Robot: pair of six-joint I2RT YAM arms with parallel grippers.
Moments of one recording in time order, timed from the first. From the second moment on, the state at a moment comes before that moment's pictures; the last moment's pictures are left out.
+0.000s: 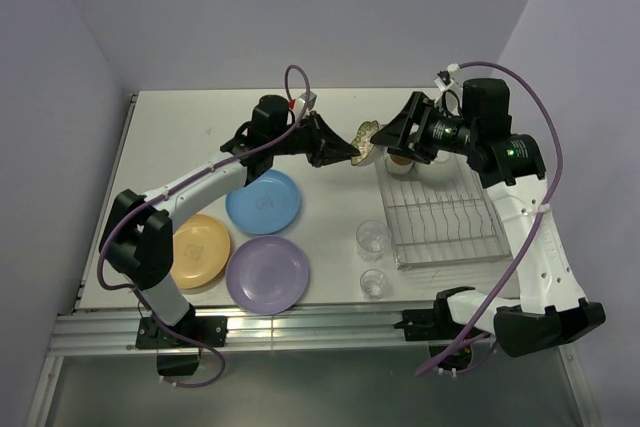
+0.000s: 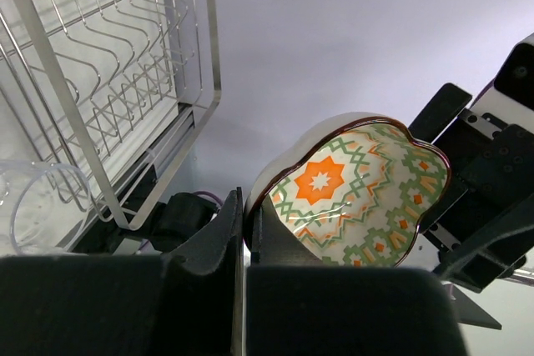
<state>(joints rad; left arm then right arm) -0.63 1.69 1.32 0.11 0.69 -1.38 0.18 1.17 1.49 -0.85 -0.61 0.67</state>
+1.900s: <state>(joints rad) -0.63 1.72 1.39 0.03 0.70 -1.30 0.19 1.23 1.47 -0.87 -0.55 0.65</state>
